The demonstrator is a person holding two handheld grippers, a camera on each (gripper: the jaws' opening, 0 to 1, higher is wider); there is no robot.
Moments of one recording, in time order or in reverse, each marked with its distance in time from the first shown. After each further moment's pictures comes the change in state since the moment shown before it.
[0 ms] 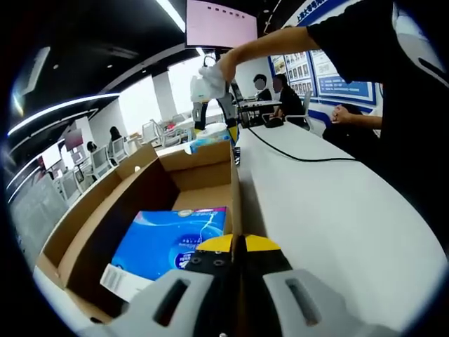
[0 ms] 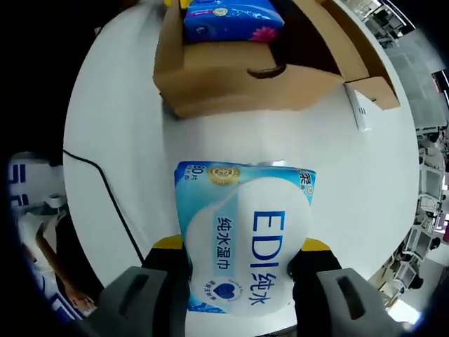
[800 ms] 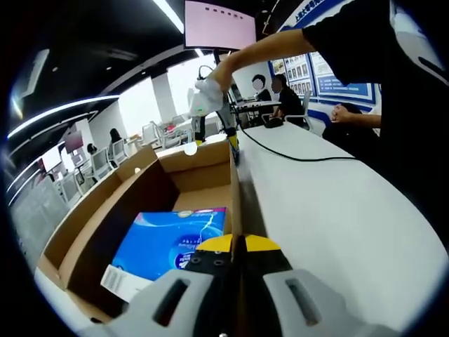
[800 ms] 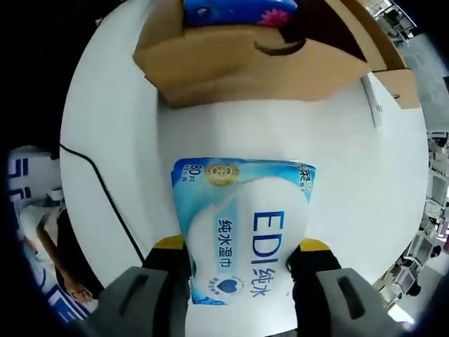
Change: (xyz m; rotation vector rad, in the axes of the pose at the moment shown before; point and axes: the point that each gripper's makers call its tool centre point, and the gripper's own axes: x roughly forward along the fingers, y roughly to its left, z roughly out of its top) left arm 0.000 0.000 0.000 0.012 -0.005 0.003; right arm 0.015 0.000 0.002 -0.030 0.041 0.042
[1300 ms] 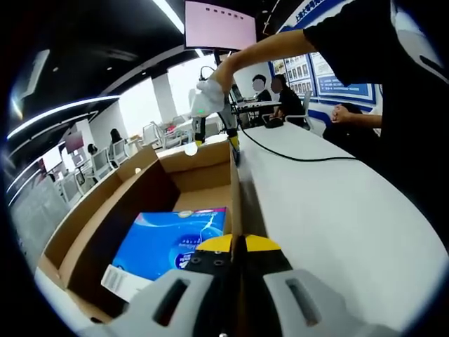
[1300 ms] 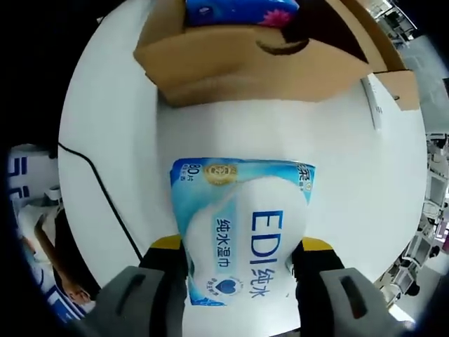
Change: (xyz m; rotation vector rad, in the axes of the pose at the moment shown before) left arm 0.000 0.000 0.000 0.001 -0.001 0.003; right arm 0.000 -0.006 -0.002 0.018 -0.010 -0.047
